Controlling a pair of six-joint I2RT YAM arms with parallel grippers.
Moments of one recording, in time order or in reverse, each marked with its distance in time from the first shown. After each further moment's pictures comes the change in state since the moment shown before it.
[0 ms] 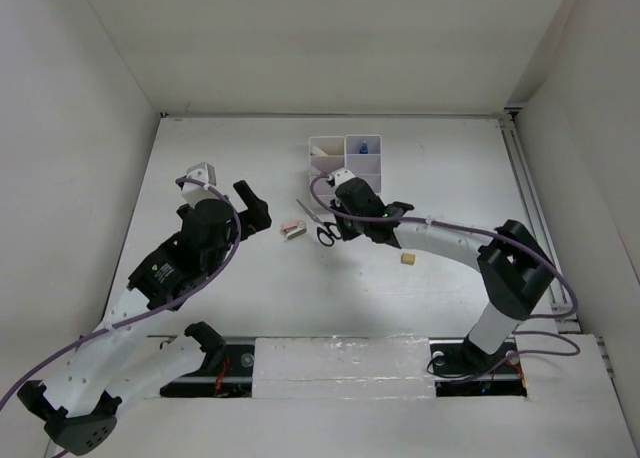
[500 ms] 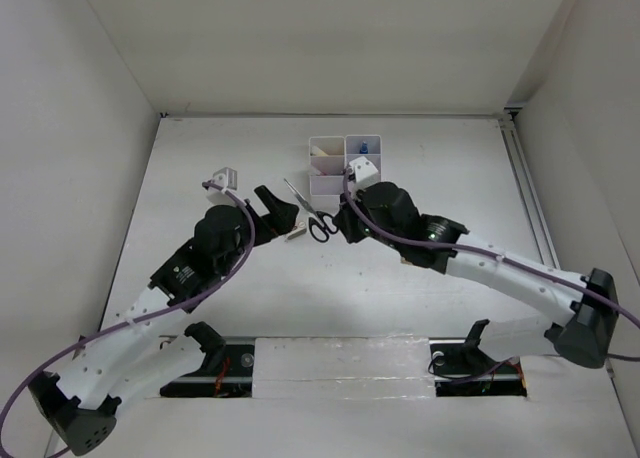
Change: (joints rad) left arm 0.000 -0.010 -0.153 0.275 0.217 -0.071; right arm 0.134 -0.381 -0.012 -0.064 0.063 0.079
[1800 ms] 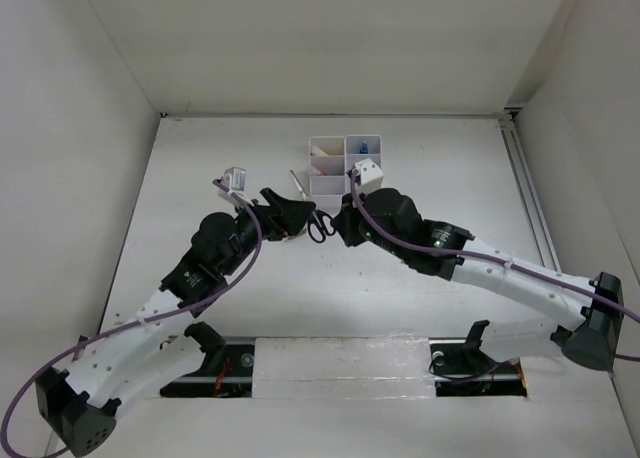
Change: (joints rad) left arm 0.000 -0.028 -0.178 0.443 0.250 -0.013; right arm 0.076 -0.088 -0.002 0.000 0.076 0.099
